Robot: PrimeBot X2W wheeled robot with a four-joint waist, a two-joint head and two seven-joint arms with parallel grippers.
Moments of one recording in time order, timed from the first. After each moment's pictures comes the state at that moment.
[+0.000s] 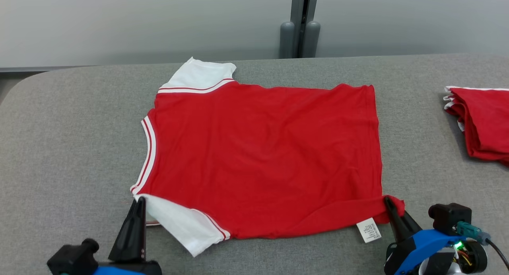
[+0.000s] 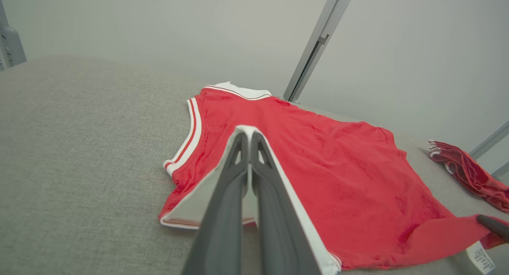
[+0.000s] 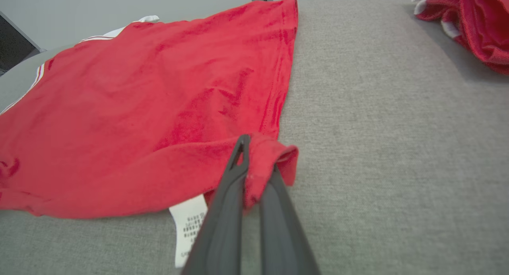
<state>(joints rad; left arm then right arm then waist) 0.21 0.16 -0.12 -0.12 -0.47 -0.07 -0.07 -0.03 -0.05 -0.01 0.21 0.22 0.13 0.09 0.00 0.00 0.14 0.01</state>
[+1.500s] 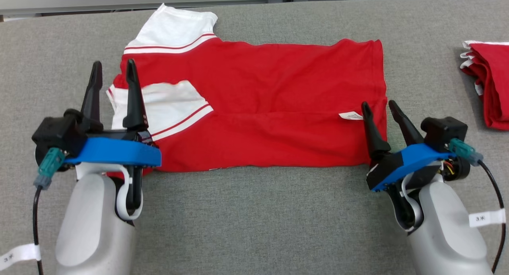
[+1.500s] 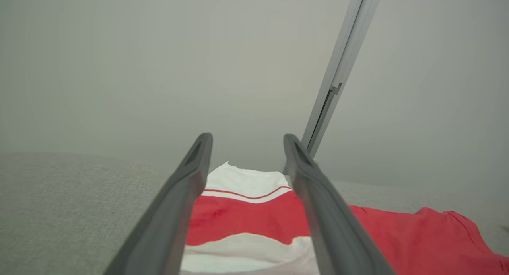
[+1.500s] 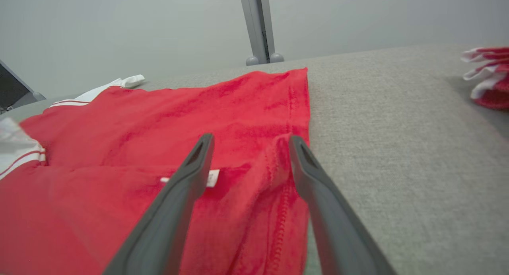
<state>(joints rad) -0.49 0.08 -0.04 0.37 -0.30 -0.12 -0.26 -0.50 -0.05 0.04 0.53 0.24 0.13 -0.11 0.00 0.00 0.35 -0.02</state>
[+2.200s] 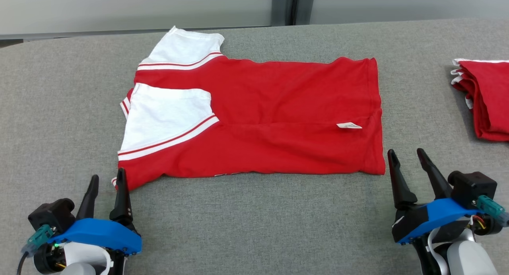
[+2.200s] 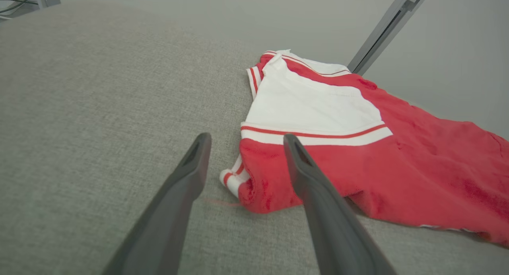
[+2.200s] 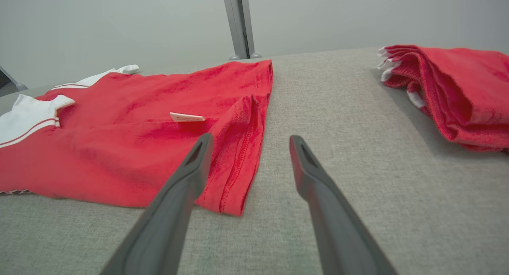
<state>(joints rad) -0.13 0.13 0.02 0.32 -0.46 -0.11 -0.10 -0.16 -0.05 -0.06 0.18 0.17 0.13 -0.03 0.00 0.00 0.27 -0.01</state>
